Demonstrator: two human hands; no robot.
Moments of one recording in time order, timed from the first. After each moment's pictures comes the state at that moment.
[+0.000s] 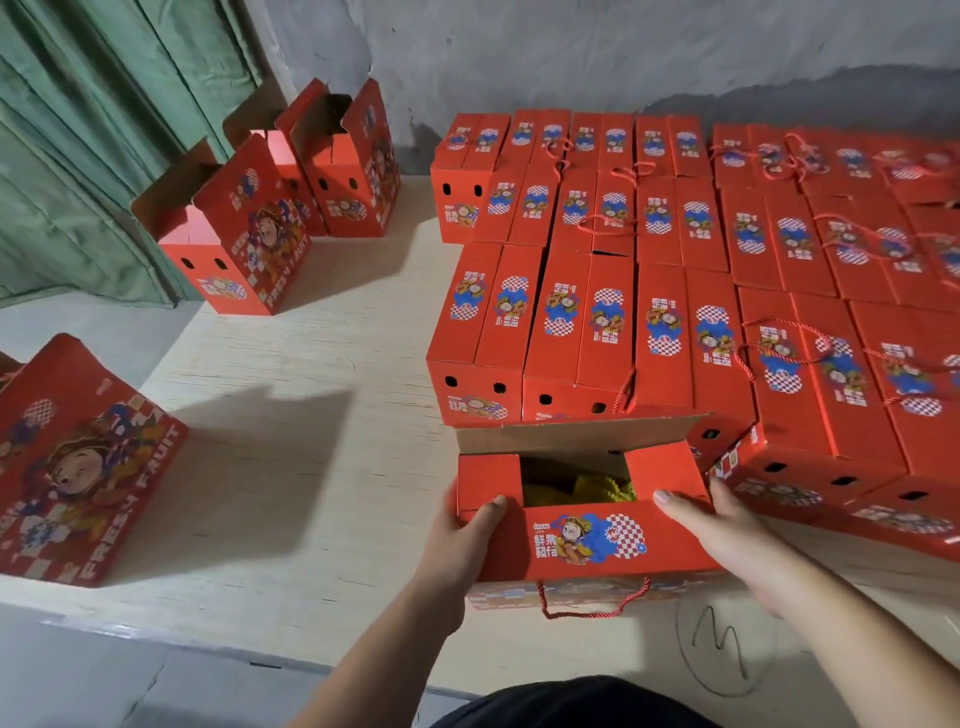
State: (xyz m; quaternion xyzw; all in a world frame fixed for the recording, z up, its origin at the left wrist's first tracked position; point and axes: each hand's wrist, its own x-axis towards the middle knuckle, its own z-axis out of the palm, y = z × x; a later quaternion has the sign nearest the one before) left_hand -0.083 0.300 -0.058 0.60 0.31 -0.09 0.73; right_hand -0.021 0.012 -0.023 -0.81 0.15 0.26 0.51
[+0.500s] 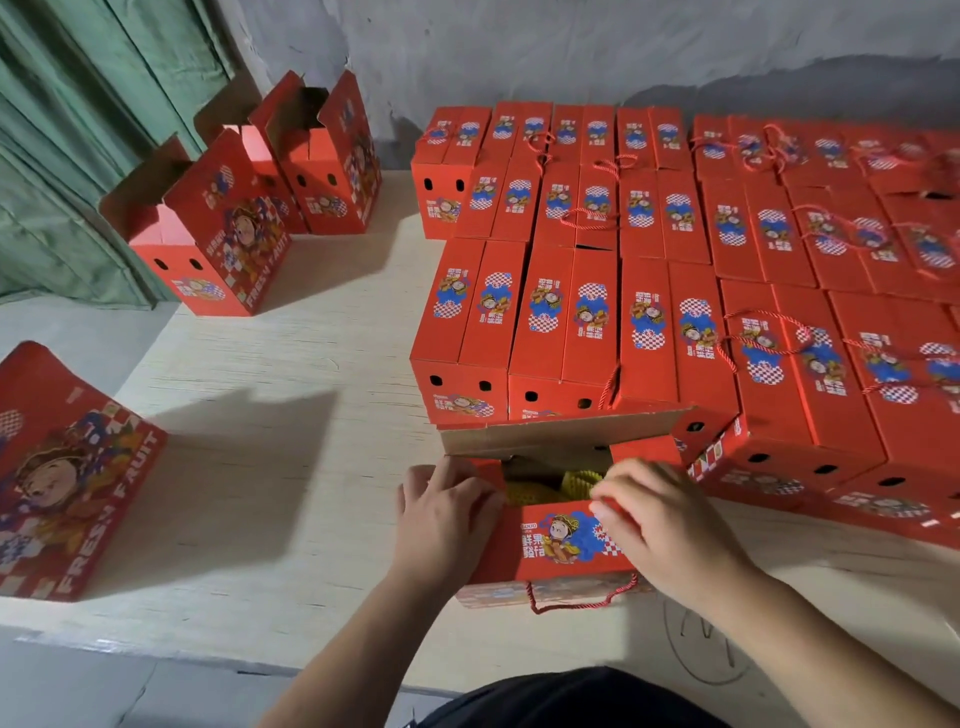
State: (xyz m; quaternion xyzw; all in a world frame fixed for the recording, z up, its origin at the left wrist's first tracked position) left_hand -0.069 0.315 -0.058 0.98 0.03 0.07 0.21; right_hand -0.034 0.051 -0.012 -0.93 -0.29 -0.05 0.20
